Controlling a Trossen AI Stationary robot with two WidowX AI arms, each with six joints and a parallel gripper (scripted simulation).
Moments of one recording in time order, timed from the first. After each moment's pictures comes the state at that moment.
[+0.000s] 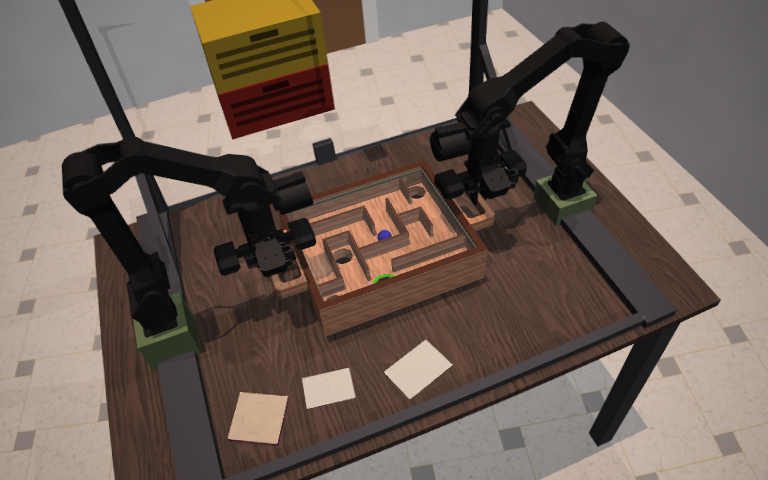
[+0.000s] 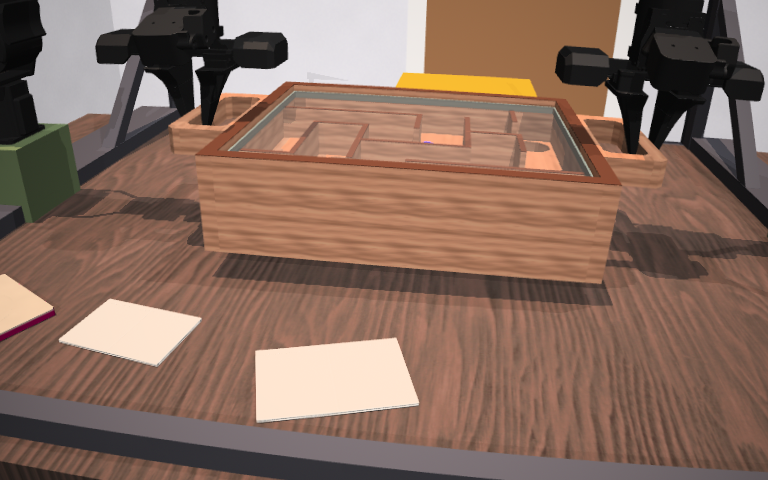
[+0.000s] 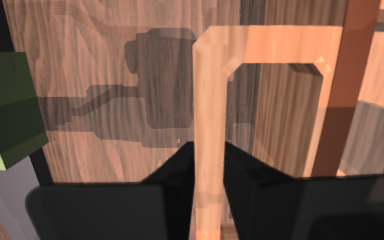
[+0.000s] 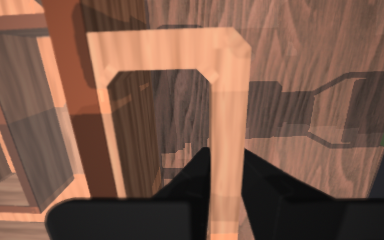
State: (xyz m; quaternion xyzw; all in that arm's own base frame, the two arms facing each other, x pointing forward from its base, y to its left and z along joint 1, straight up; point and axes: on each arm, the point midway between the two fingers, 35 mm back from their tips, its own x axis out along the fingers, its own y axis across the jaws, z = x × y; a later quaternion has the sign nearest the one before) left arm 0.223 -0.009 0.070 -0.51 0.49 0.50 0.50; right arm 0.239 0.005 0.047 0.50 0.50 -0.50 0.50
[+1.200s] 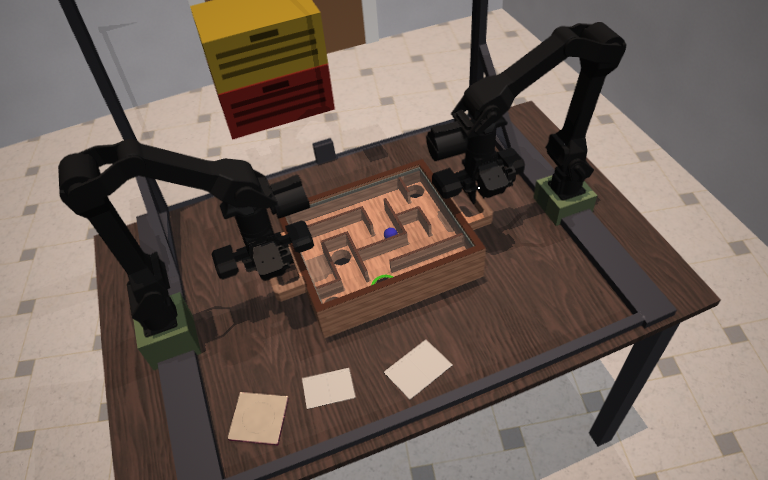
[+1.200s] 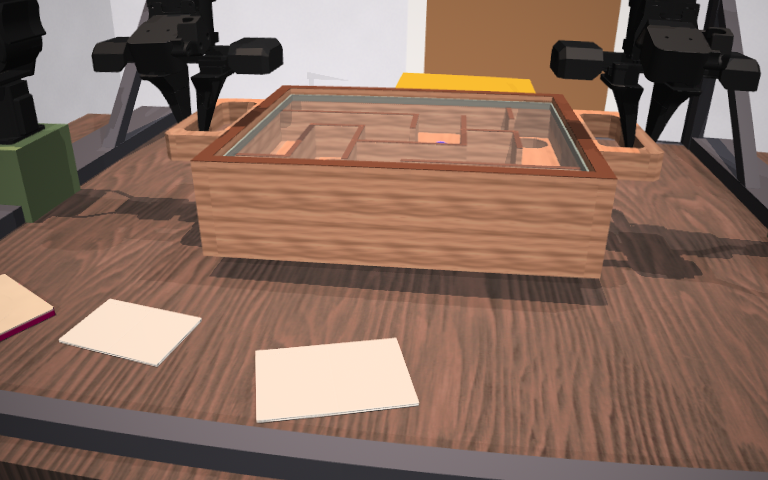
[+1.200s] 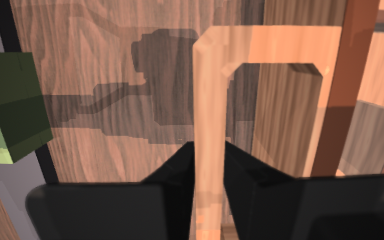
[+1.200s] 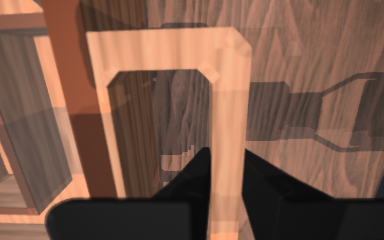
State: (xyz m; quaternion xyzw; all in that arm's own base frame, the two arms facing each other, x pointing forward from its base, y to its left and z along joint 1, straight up) left arm 0.228 -0.008 0.077 -0.50 0.50 0.51 0.49; right arm 0.234 0.005 0.040 0.50 0.50 -0.50 0.50
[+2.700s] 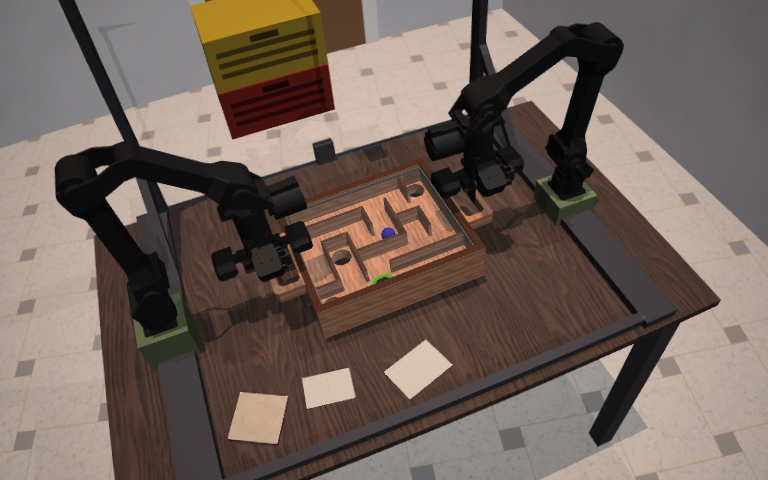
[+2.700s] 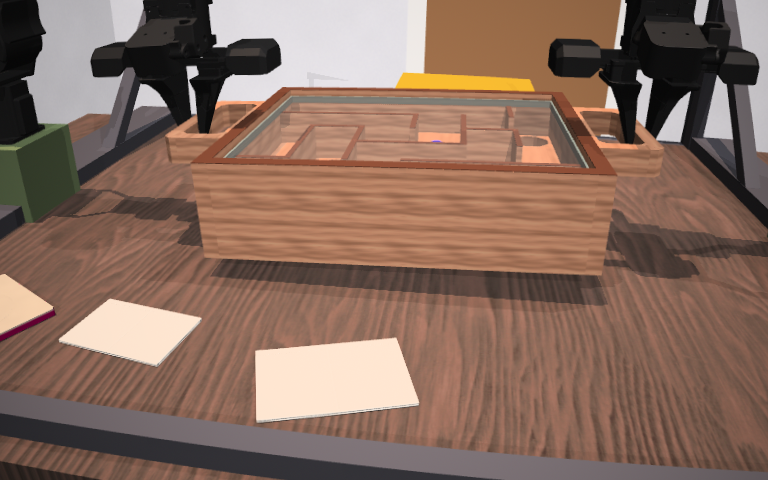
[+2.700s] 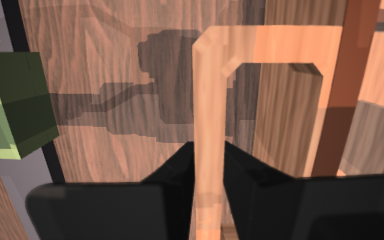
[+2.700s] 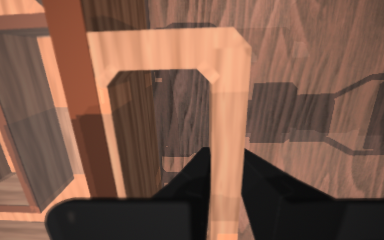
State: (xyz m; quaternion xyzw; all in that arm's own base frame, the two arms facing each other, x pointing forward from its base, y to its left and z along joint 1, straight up) left arm 0.229 -0.009 0.081 -0.50 0.50 0.51 0.49; right arm 0.233 0.005 0.037 0.51 0.49 -0.49 0.51
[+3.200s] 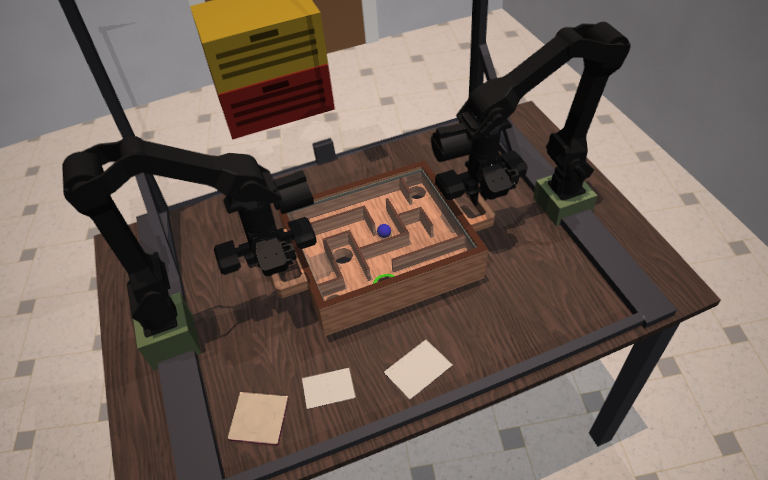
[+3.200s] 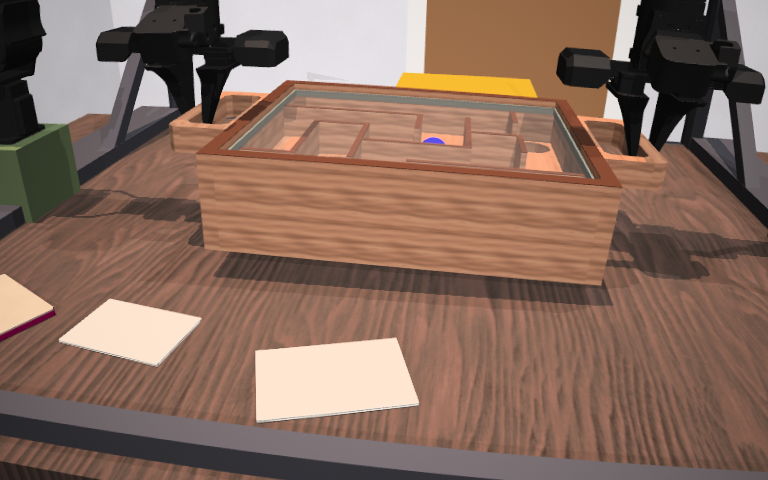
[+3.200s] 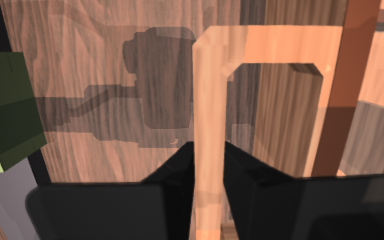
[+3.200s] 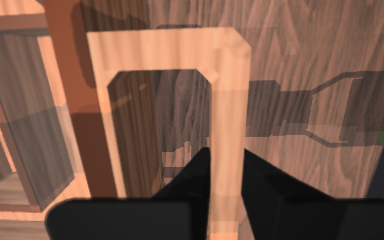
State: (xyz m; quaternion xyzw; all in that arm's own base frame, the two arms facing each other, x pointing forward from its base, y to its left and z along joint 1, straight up) left arm 0.222 -0.008 0.068 -0.51 0.49 0.50 0.50; right arm 0.240 0.005 0.049 0.49 0.51 -0.50 0.50
